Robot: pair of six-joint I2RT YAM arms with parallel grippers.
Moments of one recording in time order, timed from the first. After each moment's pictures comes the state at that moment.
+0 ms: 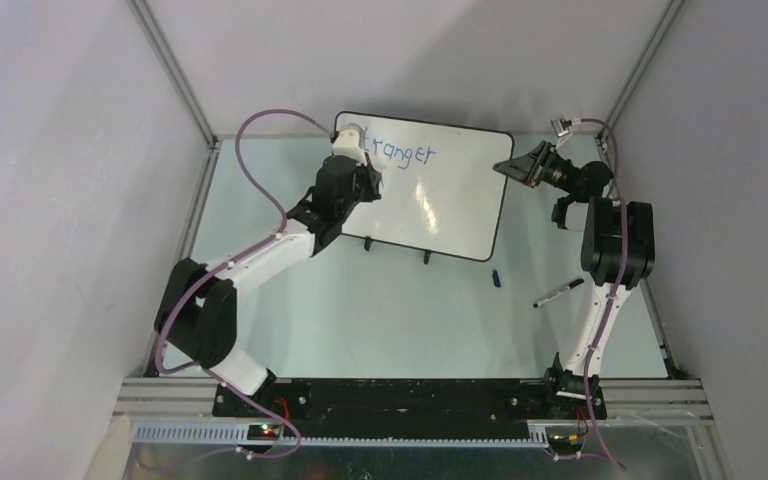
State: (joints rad) left arm -0.56 1.56 1.11 0.18 -0.20 -0.36; right arm -0.17 2.13 1.21 1.46 -1.25 1.25
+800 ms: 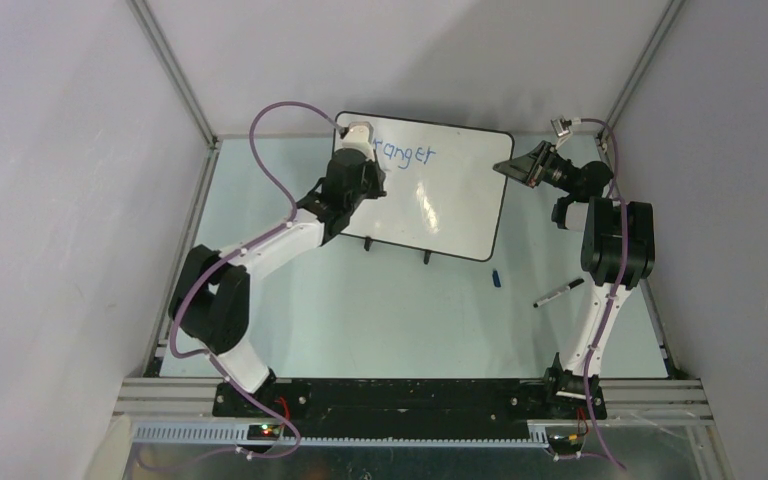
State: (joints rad) left arm -0.56 1.66 1.21 0.11 -0.20 -0.34; right arm -0.17 2.13 1.21 1.46 -1.25 1.25
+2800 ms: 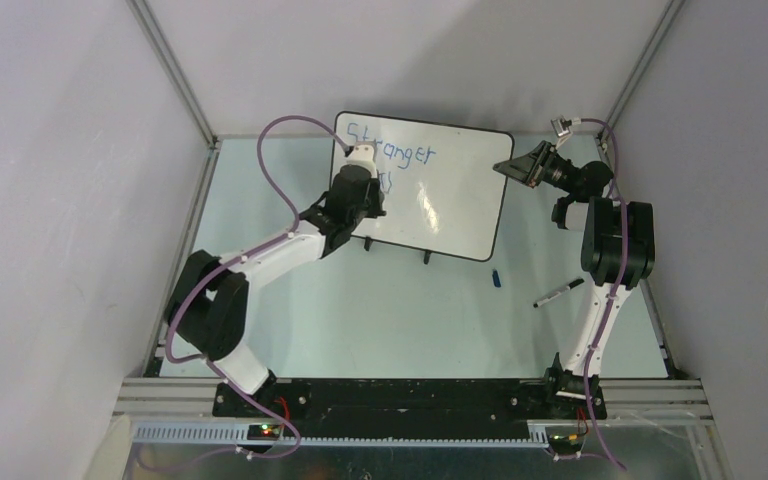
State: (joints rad) left arm -0.60 1.63 1.12 0.06 -0.24 -0.34; right arm -0.17 2.13 1.21 1.46 -1.25 1.25
